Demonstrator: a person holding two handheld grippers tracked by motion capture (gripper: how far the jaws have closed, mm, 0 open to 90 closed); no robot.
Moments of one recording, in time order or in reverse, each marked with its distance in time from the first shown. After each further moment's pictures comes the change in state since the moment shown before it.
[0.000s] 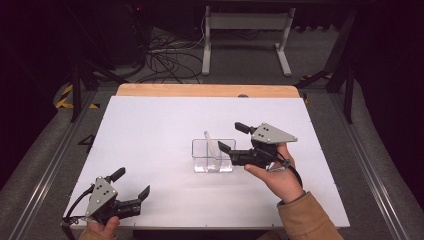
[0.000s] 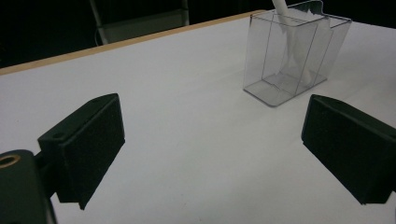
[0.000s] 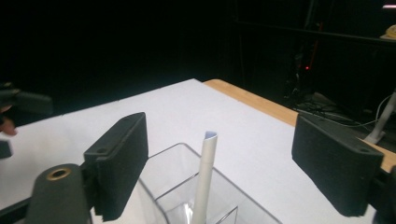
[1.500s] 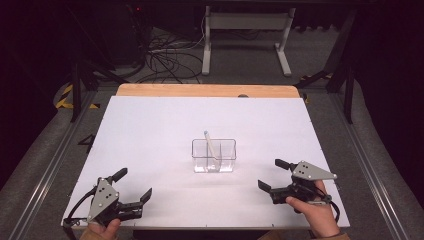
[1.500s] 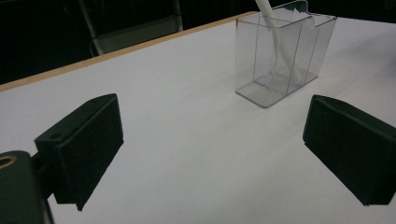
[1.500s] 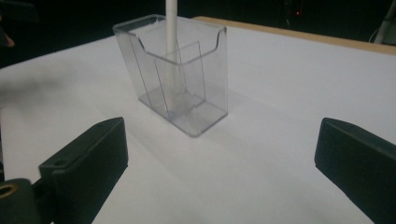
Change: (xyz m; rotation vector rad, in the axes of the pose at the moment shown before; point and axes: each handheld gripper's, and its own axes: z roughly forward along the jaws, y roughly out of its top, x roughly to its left) left arm -0.005 0.001 -0.001 -0.018 -0.022 0.064; right arm -0.023 -0.106 -0.096 0.134 -0.040 0.120
